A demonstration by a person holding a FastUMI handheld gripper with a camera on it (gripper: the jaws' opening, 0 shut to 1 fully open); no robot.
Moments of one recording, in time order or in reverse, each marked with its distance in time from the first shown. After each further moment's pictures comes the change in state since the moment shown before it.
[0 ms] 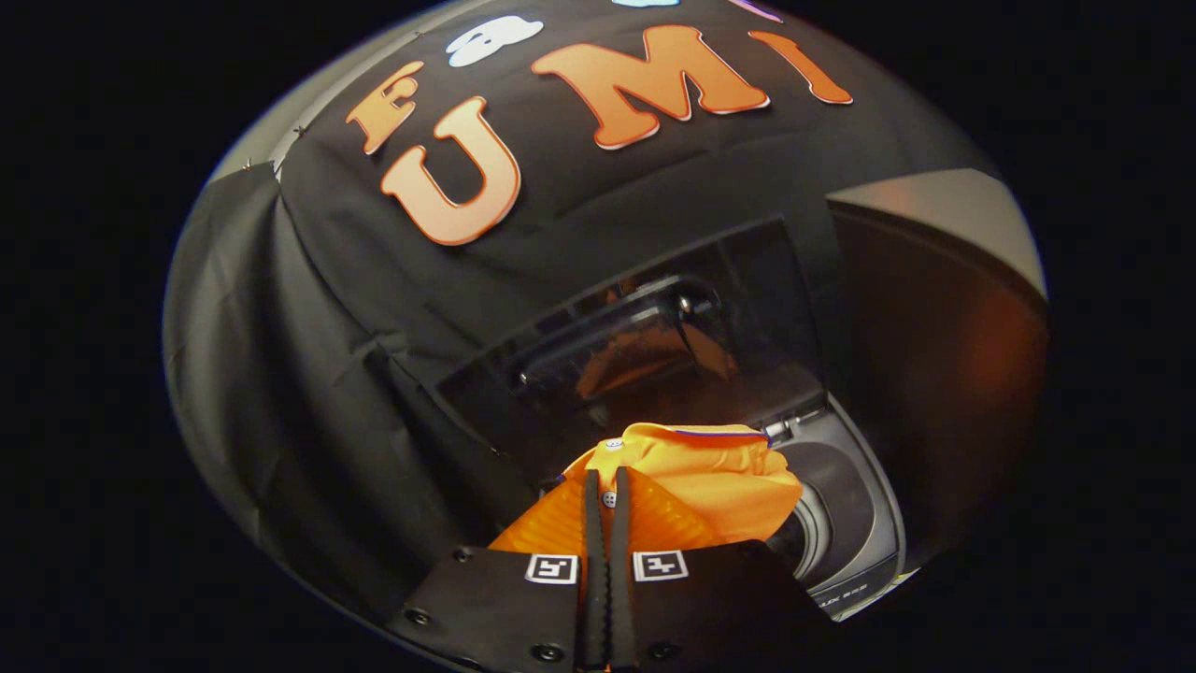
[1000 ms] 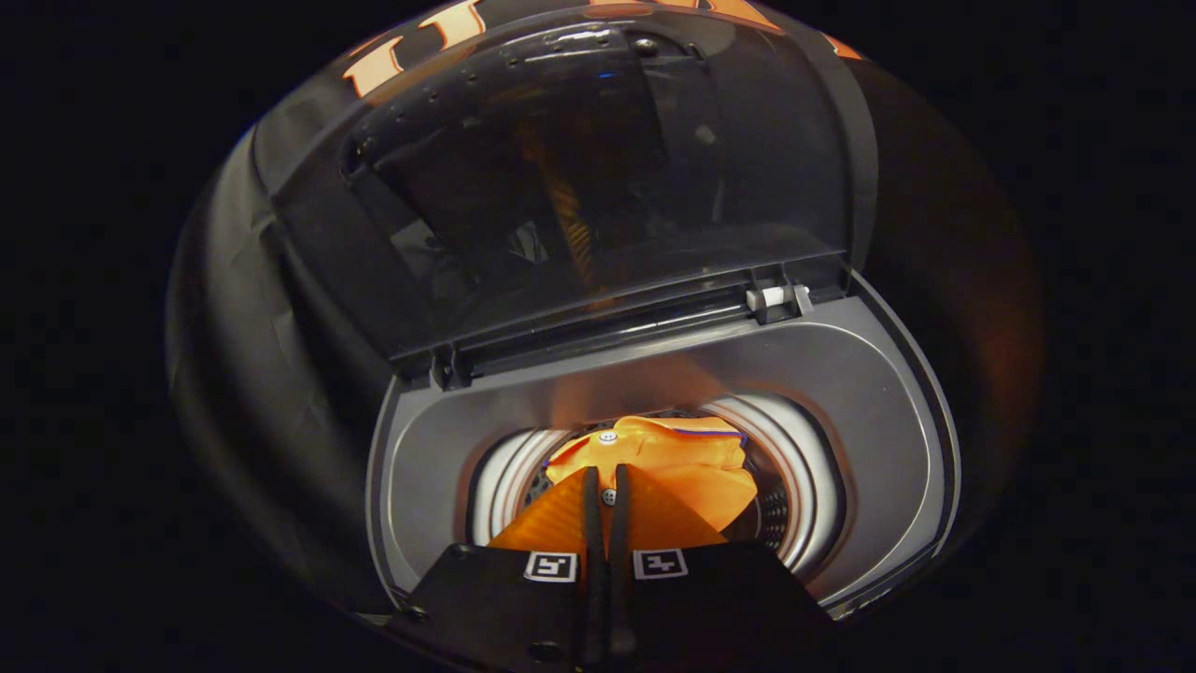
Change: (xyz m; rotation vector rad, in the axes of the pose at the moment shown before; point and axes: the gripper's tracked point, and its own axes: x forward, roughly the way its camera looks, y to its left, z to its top) arm 0.084 -0.079 -0.120 -0.151 0.283 -0.202
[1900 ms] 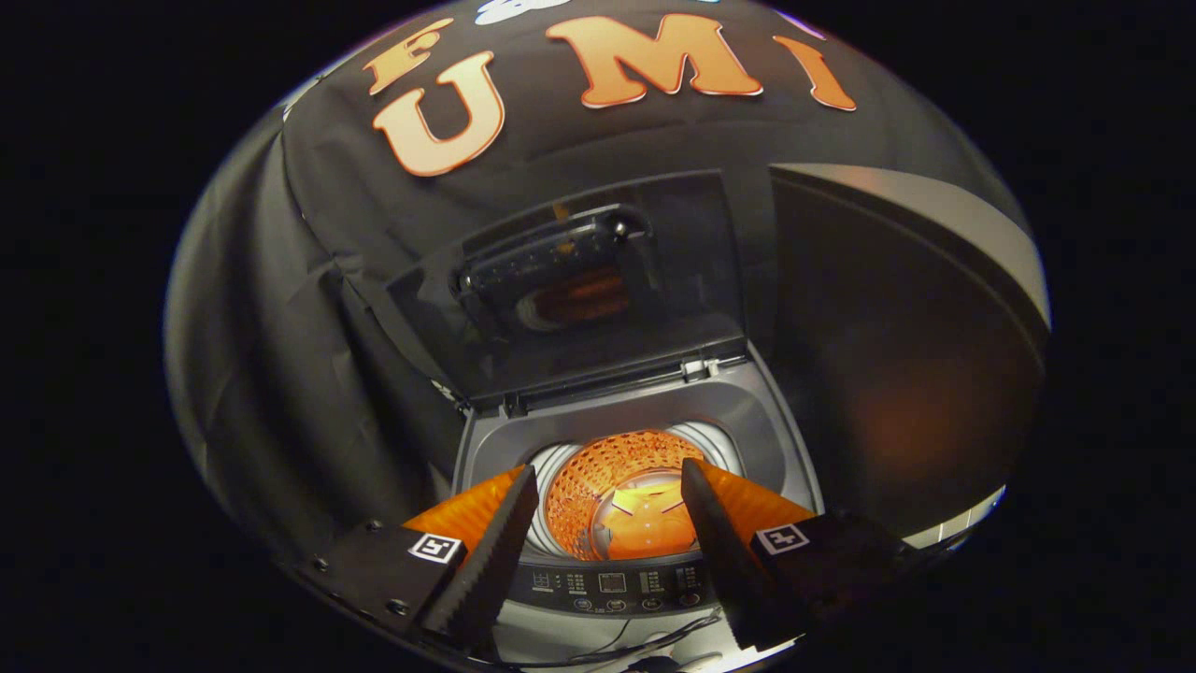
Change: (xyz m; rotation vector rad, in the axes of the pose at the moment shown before) arm -0.182 -0.008 0.045 0.040 -0.196 0.070
